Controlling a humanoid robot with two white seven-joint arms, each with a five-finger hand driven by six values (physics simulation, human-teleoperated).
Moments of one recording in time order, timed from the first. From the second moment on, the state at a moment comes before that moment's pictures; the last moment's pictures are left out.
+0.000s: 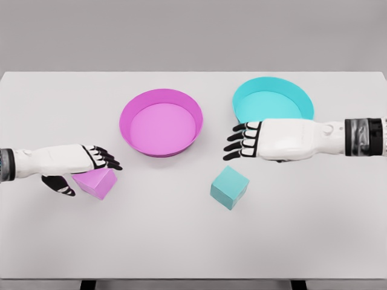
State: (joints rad) left arm -0.45 1.00 -0.66 -1.57 -0.27 -0.61 -0.53; right arm -1.14 -1.06 1.39 -1.75 0.41 -0.61 0.11
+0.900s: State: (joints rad) left arm -0.45 0.96 -0.66 -1.52 -0.29 -0.61 -0.53; right arm -1.08 -0.95 1.43 -1.75 0.42 -0.61 0.13
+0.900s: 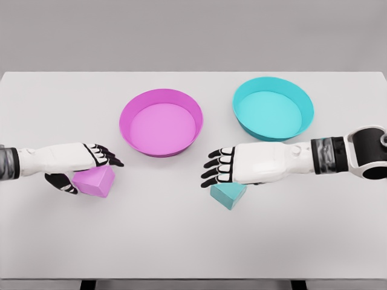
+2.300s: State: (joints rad) left arm -0.62 0.88 -0.66 -1.53 -0.27 -0.61 -0.54; right arm -1.01 -0.81 1.42 -1.60 0.47 -0.61 0.19
